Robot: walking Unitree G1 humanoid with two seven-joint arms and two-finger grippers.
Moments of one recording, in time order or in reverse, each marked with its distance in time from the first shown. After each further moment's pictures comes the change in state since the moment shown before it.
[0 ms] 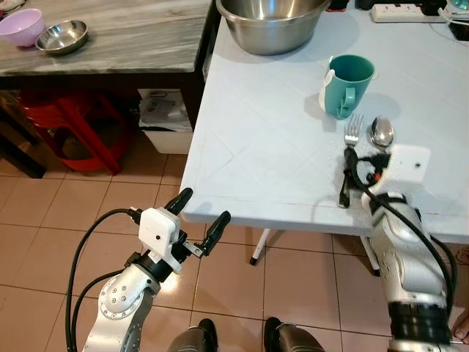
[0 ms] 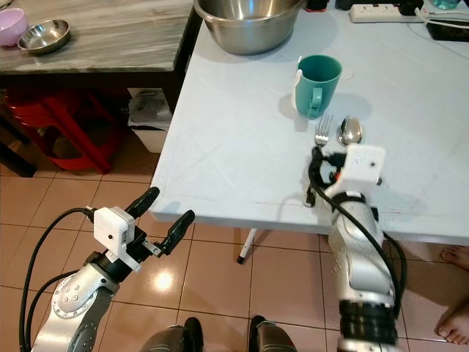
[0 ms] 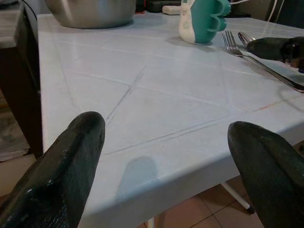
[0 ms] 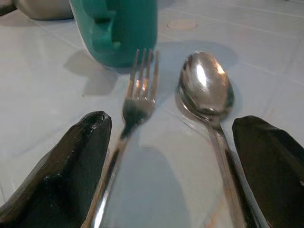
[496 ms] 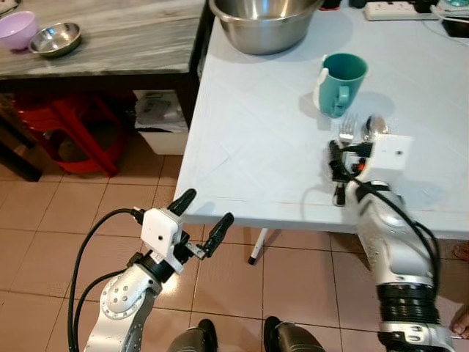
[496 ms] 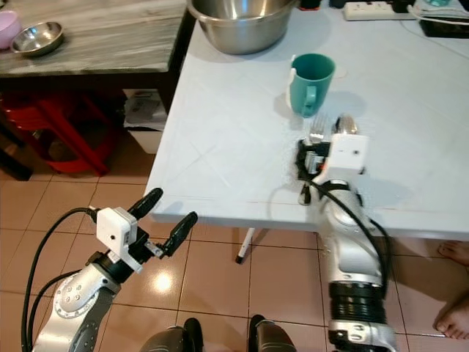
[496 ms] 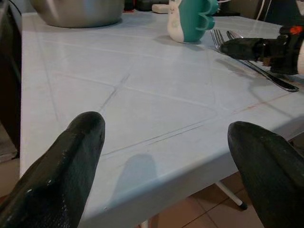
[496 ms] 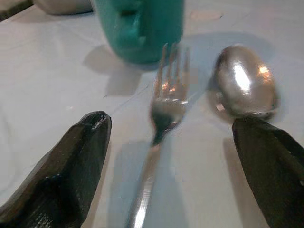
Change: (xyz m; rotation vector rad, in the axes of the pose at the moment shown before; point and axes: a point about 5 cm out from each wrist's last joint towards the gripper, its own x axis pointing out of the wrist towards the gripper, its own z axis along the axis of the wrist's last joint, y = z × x) left arm 0.001 -0.003 0.000 -0.004 0.000 -0.021; right arm 0.013 0.026 0.001 0.032 0.038 0.091
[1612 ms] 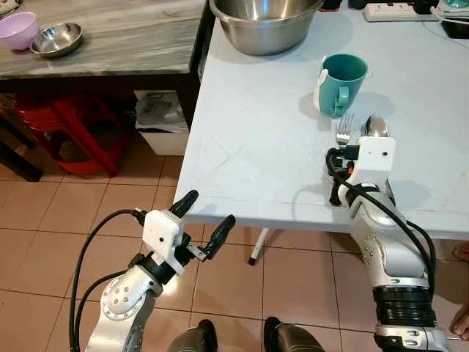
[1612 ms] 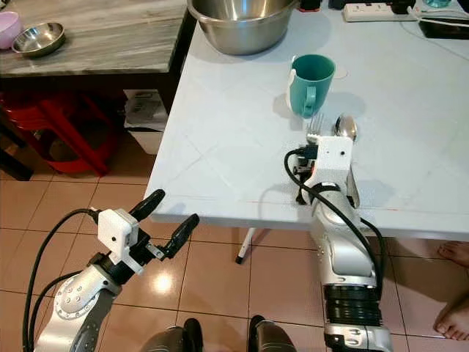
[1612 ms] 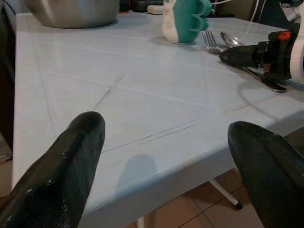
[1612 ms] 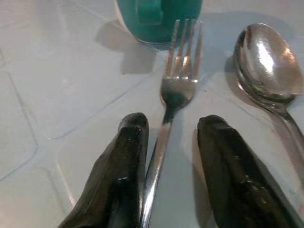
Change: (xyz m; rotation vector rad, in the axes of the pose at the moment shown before) left arm 0.000 -0.002 -0.001 -0.005 -0.002 -0.023; right arm -0.005 0.001 -0.004 -0.042 0.088 -0.024
